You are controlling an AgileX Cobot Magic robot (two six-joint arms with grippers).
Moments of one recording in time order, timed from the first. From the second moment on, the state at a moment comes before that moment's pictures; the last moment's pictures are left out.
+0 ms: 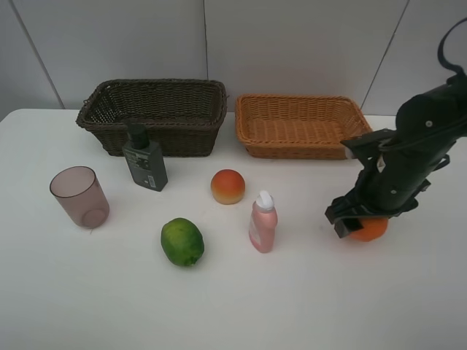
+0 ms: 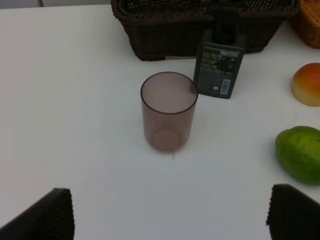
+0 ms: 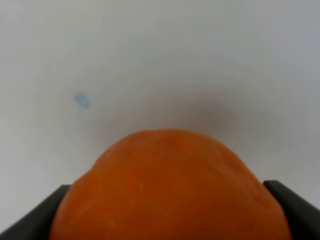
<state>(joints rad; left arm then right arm) -0.03 -0.01 -0.51 -0.05 1.06 0.00 0.36 1.66 -0.79 -0.21 0.66 0.19</state>
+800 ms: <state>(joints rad) -0.03 -0.01 -0.51 -0.05 1.06 0.00 0.36 1.76 -1.51 -0.28 0.84 0.17</state>
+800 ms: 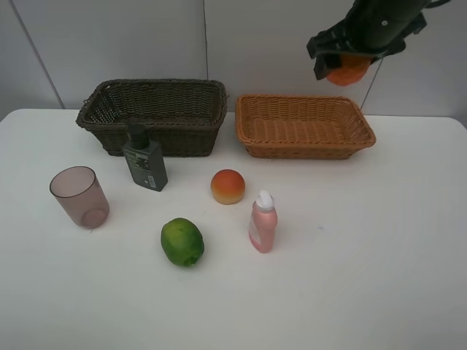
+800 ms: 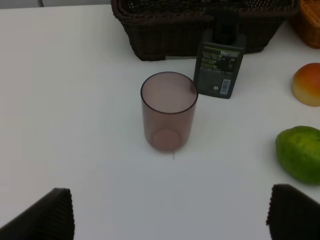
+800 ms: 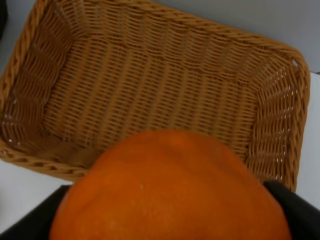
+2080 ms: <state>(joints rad) -0.03 -0.01 -0.51 -0.05 1.06 0.00 0.22 2.26 -1.83 -0.16 0.81 0.14</state>
